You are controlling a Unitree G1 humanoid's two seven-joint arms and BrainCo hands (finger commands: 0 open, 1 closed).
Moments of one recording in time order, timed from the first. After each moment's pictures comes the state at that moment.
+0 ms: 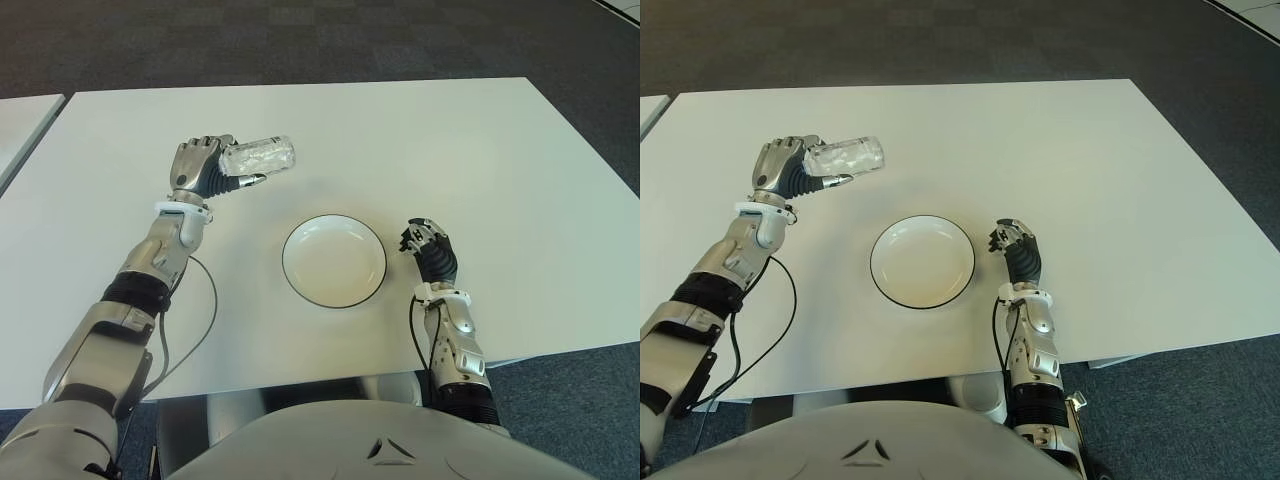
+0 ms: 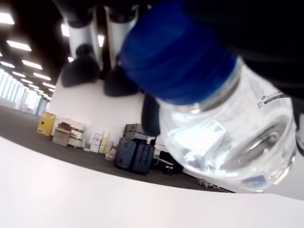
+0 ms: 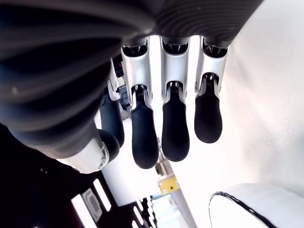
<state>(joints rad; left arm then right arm) -0.40 0.54 -0.28 0.53 0.68 -0.22 0.49 0.08 0.06 -0.09 0.17 0.30 -0.08 0.06</state>
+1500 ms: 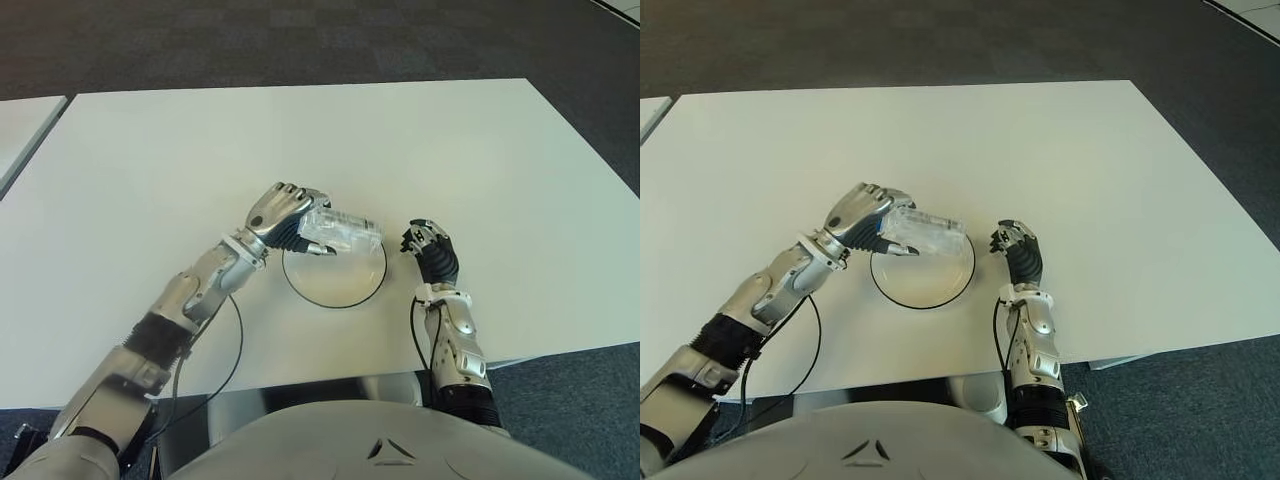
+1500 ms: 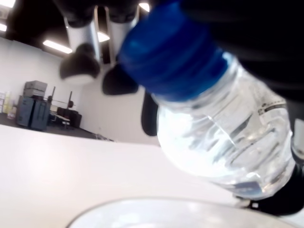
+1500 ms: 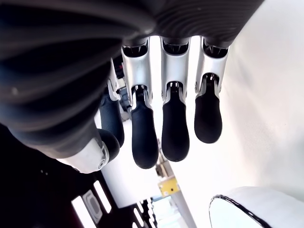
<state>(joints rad) -0.24 0.48 -0.46 0.23 0.87 -0.43 0.27 0.09 0.06 -0.09 0.16 0.30 -0.08 0.05</state>
